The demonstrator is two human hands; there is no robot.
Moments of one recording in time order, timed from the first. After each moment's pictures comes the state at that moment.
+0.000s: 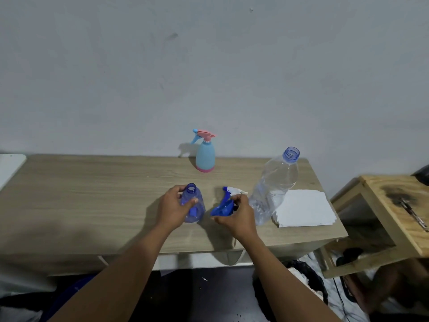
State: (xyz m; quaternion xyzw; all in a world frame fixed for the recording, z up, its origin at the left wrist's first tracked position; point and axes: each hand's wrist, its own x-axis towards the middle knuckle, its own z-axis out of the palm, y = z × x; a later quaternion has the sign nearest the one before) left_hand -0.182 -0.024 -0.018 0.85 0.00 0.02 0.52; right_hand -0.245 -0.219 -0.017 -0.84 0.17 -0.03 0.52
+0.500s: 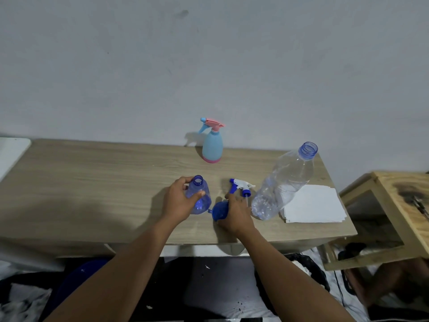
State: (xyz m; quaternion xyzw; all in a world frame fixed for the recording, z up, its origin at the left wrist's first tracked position) left_hand -0.184 -0.023 -0.017 0.85 0.00 0.01 0.53; right_hand -0.224 -0.208 -0.047 -0.95 0.10 0.11 0.27
